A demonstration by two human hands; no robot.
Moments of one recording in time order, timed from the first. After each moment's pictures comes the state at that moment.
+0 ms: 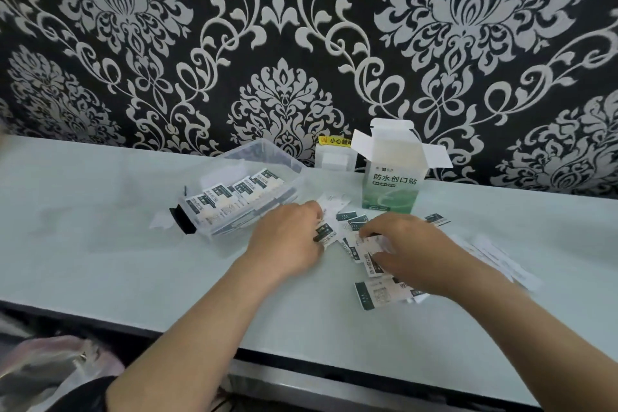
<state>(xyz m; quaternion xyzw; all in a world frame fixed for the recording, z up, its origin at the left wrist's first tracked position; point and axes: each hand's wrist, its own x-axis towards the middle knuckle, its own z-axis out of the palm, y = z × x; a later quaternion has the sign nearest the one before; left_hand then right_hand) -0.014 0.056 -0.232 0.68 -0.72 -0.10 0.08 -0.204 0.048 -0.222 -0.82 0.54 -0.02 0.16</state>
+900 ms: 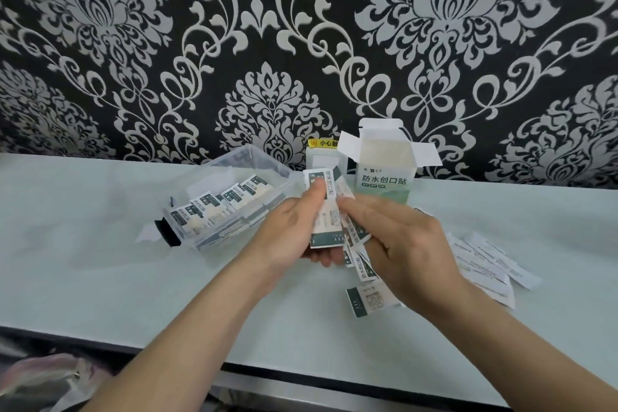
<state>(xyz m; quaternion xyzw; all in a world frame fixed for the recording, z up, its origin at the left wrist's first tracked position) -0.035 0.074 -0.204 0.53 -0.51 -0.53 0.42 -0.196 0.060 -0.231 -0.83 0.33 -0.45 -0.04</state>
